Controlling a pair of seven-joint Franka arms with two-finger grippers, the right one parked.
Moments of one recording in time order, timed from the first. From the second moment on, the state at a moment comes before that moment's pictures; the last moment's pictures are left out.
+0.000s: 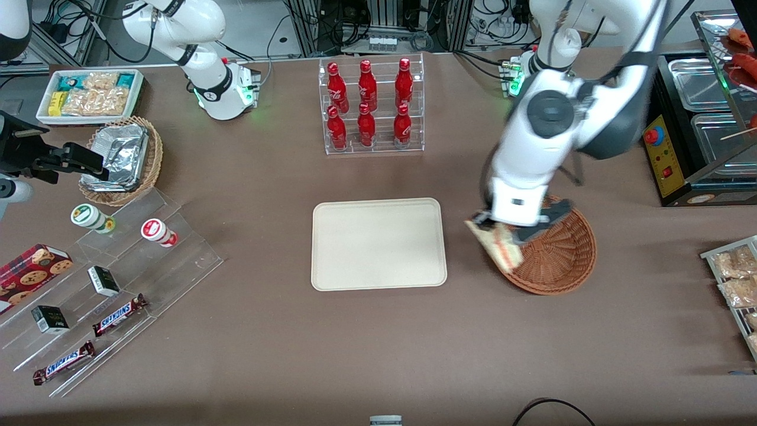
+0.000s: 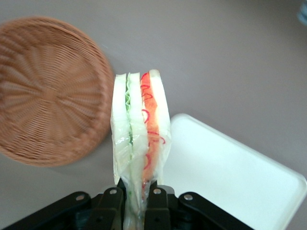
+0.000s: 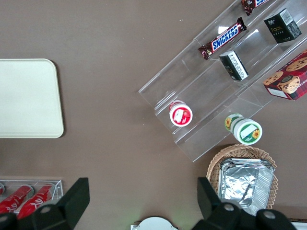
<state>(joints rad) -0.45 0.26 -0.09 -1.71 0.06 2.03 -1.06</state>
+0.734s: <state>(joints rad) -0.72 0.64 -0.09 -1.40 0.06 2.13 -0.94</state>
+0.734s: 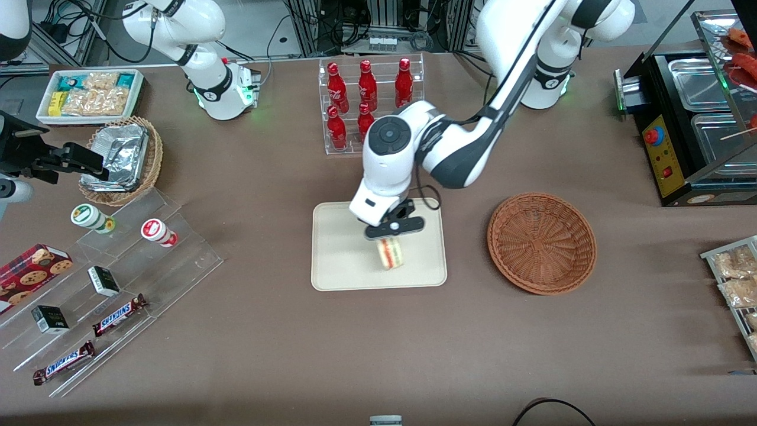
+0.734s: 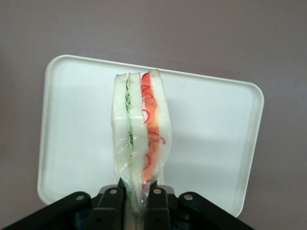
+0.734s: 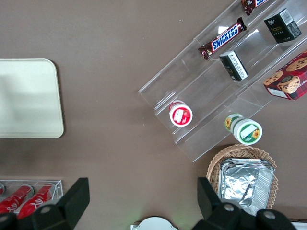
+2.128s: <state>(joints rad) -0.77 0.73 -0.08 -1.35 0.06 2.17 -0.80</state>
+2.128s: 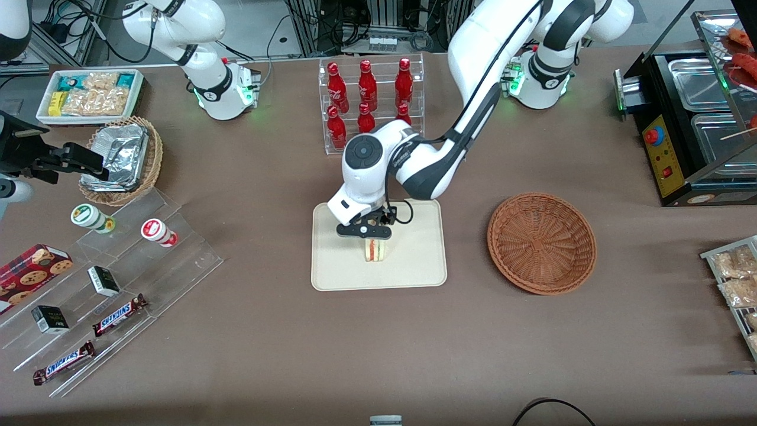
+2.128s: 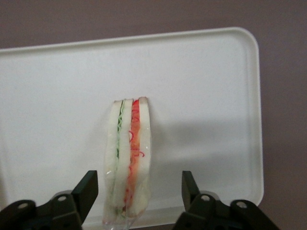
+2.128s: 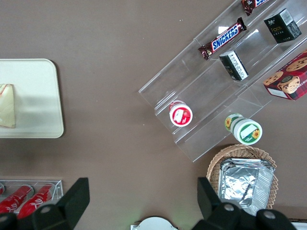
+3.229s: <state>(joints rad) -0.30 0.10 -0.06 -1.56 0.07 1.71 -0.56</state>
